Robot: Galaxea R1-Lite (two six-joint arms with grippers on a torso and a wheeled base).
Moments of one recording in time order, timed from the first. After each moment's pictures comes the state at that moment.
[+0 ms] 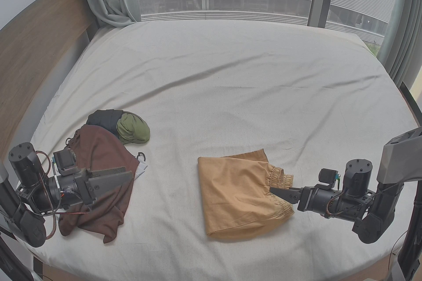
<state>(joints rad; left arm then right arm) -0.02 1.81 -0.17 -1.54 -0.97 -0.53 0.37 2.16 -0.25 -1.55 0.38 0.52</state>
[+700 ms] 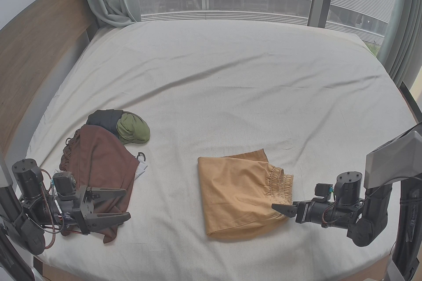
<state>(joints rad) 0.05 1.88 -0.05 -1.54 -1.19 -0.16 0.33 2.31 -0.24 -1.54 0.34 0.42</state>
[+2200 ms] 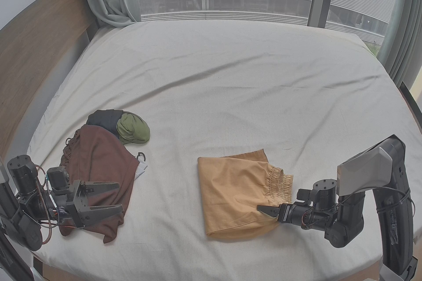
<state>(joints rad) 0.11 1.87 -0.08 -1.54 -1.23 -0.18 0.37 2.54 -0.45 -1.55 0.32 0.55</state>
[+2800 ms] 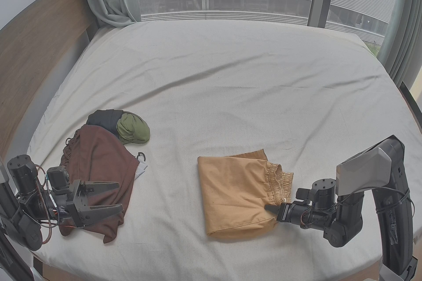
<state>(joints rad) 0.11 1.87 -0.08 -1.54 -1.22 -0.18 0.37 2.55 -0.47 -1.55 0.31 0.55</state>
